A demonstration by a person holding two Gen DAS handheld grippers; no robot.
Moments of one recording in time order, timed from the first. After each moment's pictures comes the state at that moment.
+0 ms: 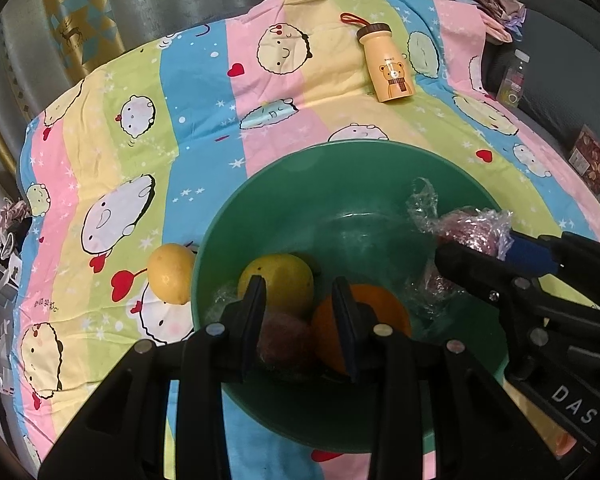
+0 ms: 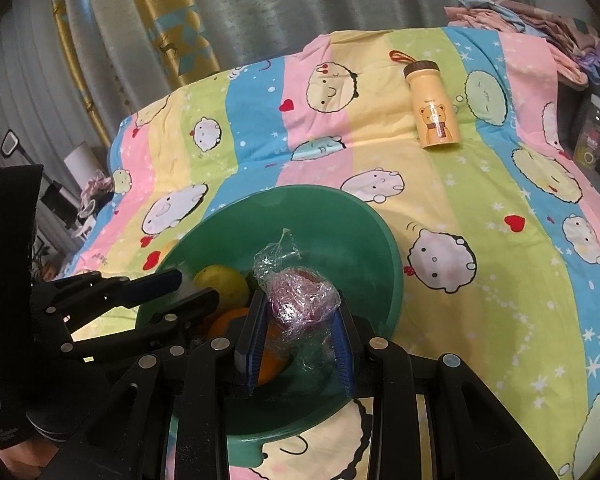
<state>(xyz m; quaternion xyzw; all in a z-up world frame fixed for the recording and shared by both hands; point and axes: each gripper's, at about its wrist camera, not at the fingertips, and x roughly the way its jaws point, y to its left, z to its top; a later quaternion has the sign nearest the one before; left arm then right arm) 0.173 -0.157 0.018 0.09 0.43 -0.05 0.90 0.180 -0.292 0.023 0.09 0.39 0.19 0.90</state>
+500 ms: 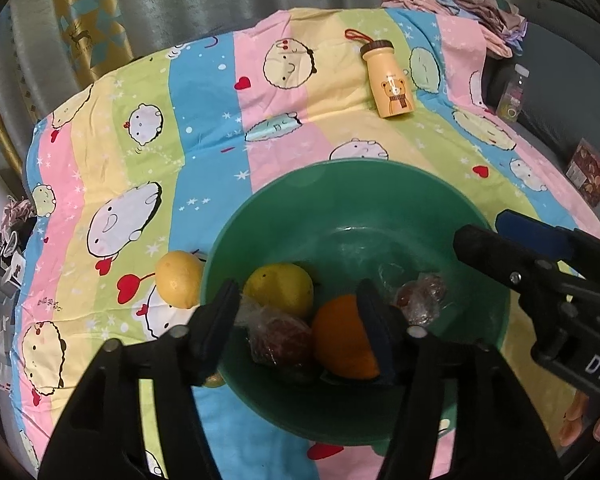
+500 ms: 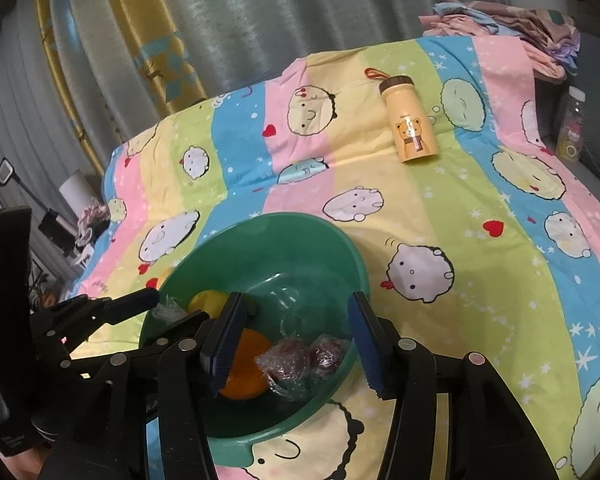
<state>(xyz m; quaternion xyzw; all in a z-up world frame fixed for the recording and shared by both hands) 0.165 -0.157 0.032 0.08 0.41 -0.04 0.91 0.177 -0.312 0.036 0.12 0.36 0.17 0.91</state>
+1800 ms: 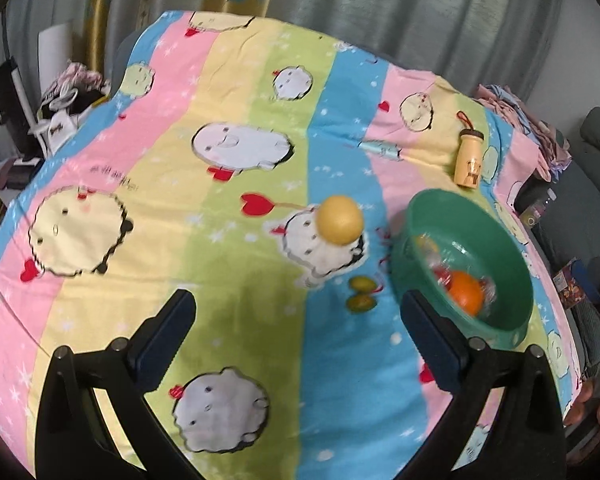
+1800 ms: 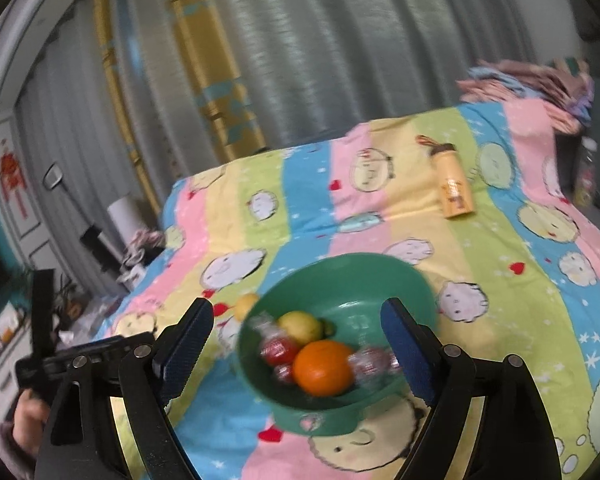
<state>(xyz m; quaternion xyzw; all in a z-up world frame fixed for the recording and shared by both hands) 0.073 0.023 0.024 -0.14 0.38 0.01 0.92 0.096 -0.267 0.075 0.11 0.25 0.25 0.93</state>
